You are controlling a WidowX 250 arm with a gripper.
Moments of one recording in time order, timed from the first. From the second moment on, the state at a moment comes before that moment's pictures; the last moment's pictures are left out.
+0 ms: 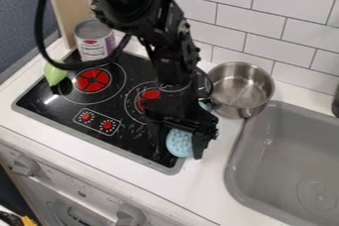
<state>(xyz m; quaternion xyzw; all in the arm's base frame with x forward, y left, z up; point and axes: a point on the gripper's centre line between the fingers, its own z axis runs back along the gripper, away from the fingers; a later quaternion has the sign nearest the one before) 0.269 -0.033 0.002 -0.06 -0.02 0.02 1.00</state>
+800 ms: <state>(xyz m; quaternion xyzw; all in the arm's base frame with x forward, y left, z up) 0.248 -0.033 0.002 -0.07 0.01 0.03 1.00</state>
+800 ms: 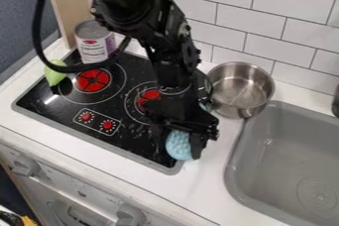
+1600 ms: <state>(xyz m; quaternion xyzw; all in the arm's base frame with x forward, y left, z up) 0.224 0.001 0.100 -0.11 -0.06 0.11 0.99</state>
